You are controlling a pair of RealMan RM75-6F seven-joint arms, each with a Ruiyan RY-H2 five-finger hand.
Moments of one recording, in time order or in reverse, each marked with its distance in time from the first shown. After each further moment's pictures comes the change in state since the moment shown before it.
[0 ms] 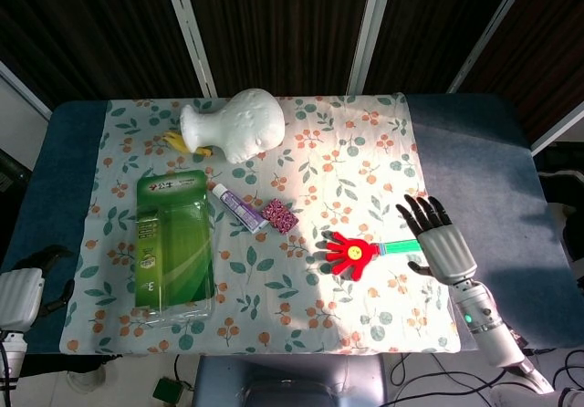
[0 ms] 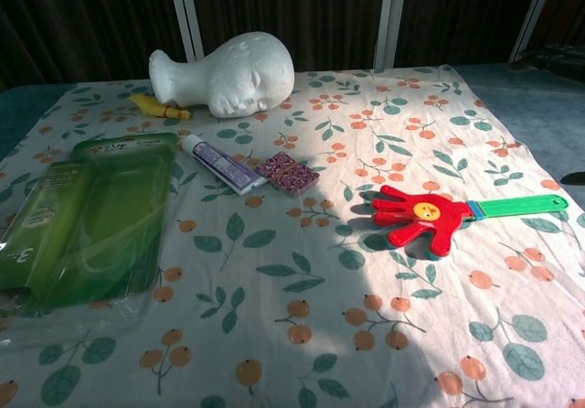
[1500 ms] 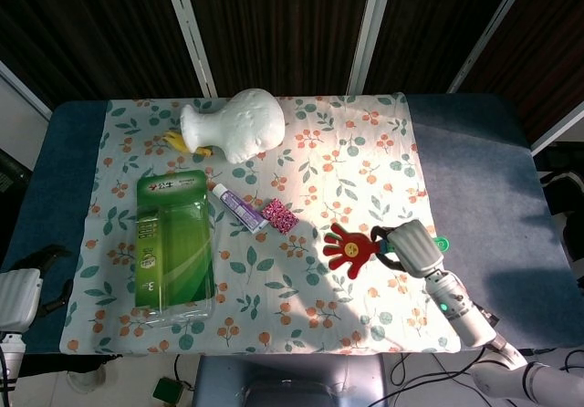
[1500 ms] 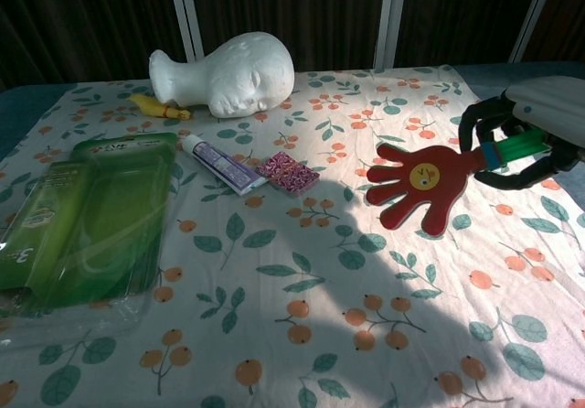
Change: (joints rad) left arm 0.006 -0.001 0.000 0.005 0.011 0.018 -0.016; right arm 0.095 -0.210 0.002 0.360 -0.208 -0.021 0.371
